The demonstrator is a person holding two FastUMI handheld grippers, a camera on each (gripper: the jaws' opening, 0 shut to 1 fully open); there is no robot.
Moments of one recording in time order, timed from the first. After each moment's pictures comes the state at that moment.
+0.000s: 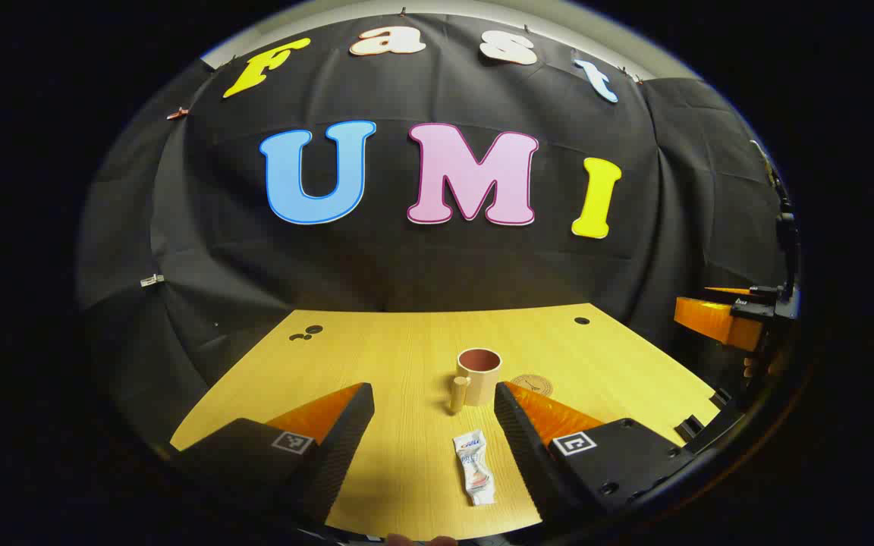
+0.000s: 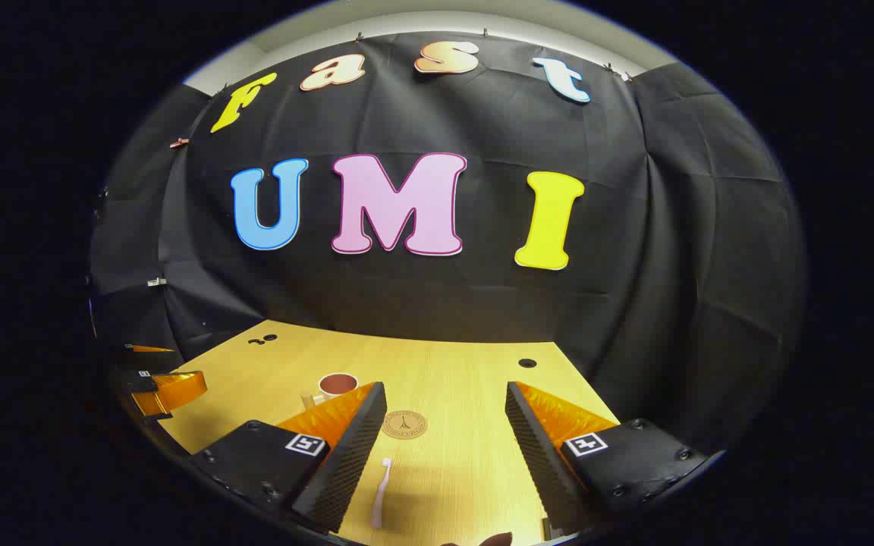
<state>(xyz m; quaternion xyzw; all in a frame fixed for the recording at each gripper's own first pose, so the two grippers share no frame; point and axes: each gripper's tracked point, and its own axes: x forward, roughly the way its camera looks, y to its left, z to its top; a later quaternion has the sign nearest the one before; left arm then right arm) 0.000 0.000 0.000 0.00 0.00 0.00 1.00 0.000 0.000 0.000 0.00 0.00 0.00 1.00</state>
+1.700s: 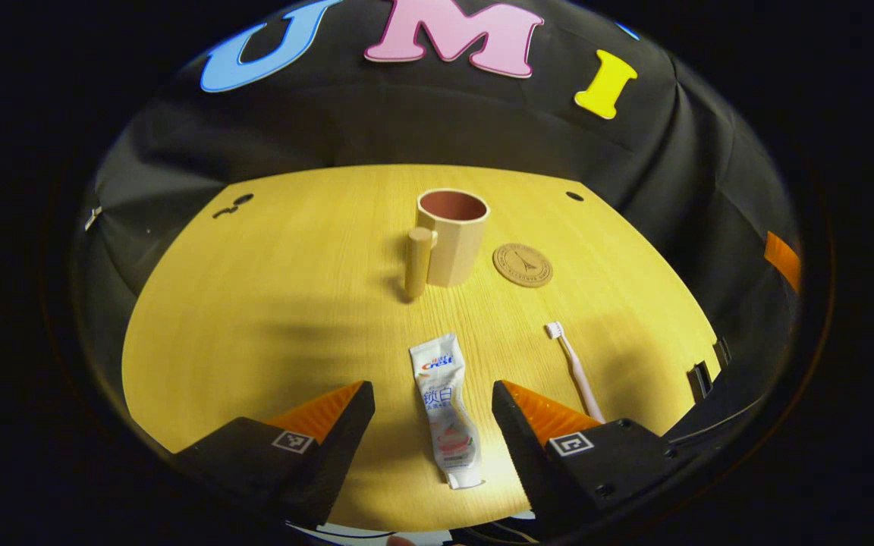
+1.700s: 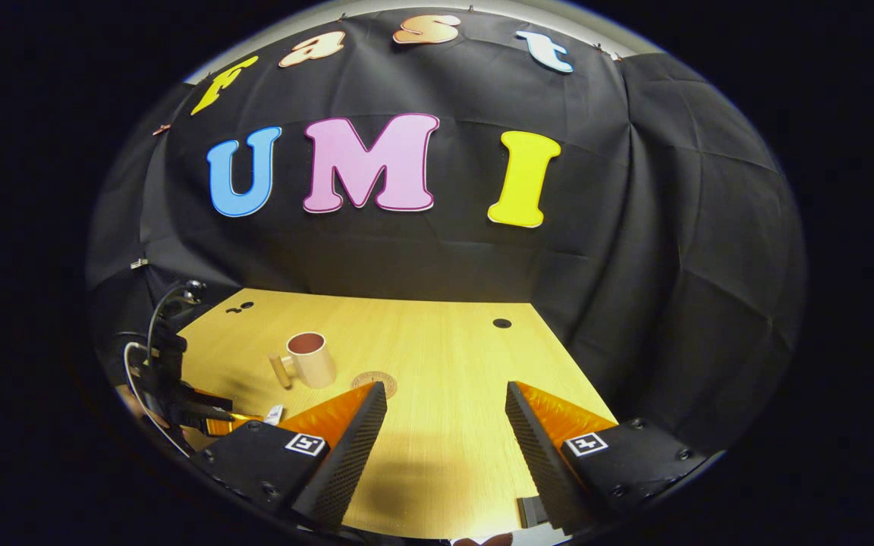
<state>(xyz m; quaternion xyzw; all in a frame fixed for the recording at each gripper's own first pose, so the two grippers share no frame) 0.093 -0.043 -0.172 -0.02 0.29 -0.07 0.96 -0.005 -0.047 -0.047 0.00 0.08 -0.04 1.00</state>
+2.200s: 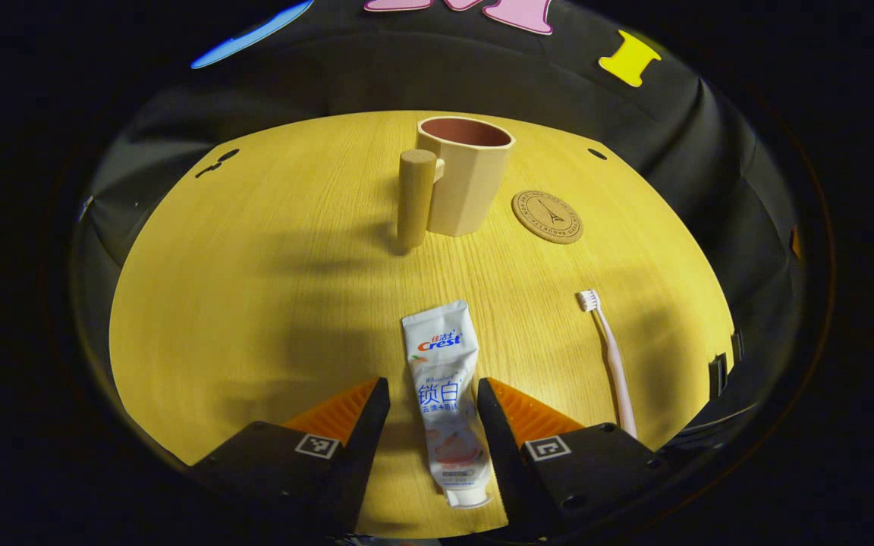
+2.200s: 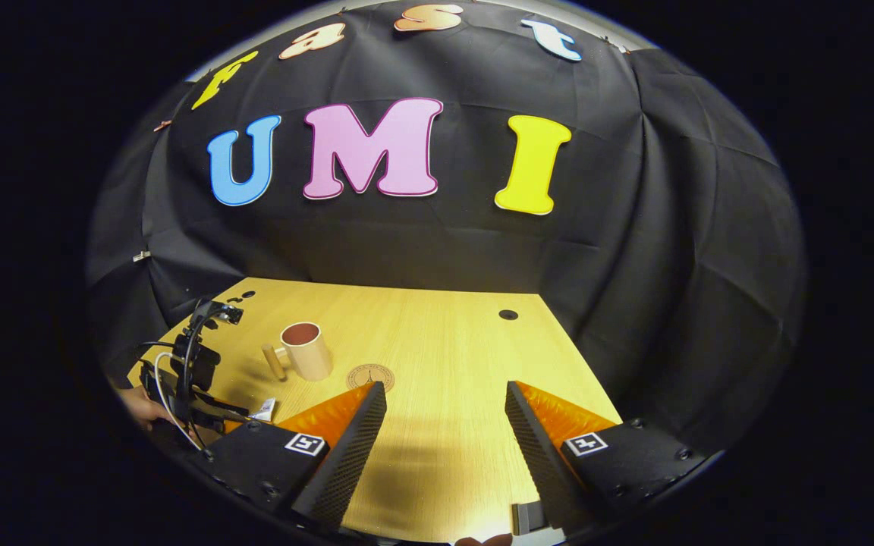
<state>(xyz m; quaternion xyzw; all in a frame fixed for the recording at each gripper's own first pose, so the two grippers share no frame) 0.115 -0.047 -0.210 -0.01 0.36 -0.05 0.93 0.020 -0.049 -0.061 0.00 0.10 -0.01 0.99</state>
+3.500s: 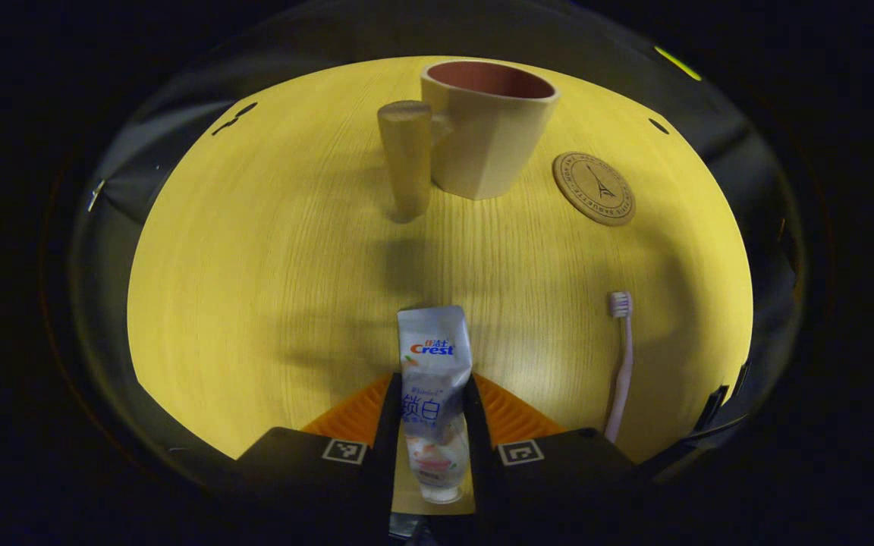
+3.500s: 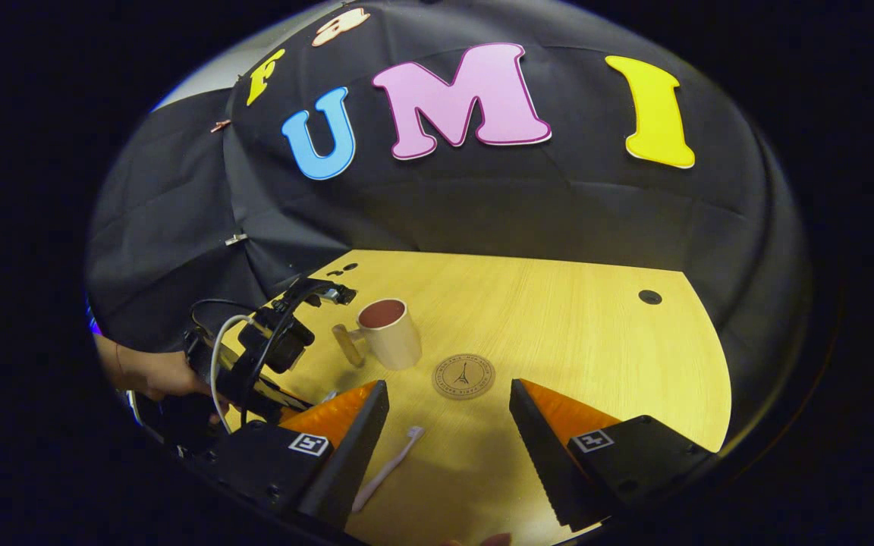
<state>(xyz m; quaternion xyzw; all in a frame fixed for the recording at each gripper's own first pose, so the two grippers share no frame) 0.116 -0.054 -0.217 -0.05 0.51 0.04 0.86 0.098 0.019 -0.114 0.03 0.16 0.24 0.96</state>
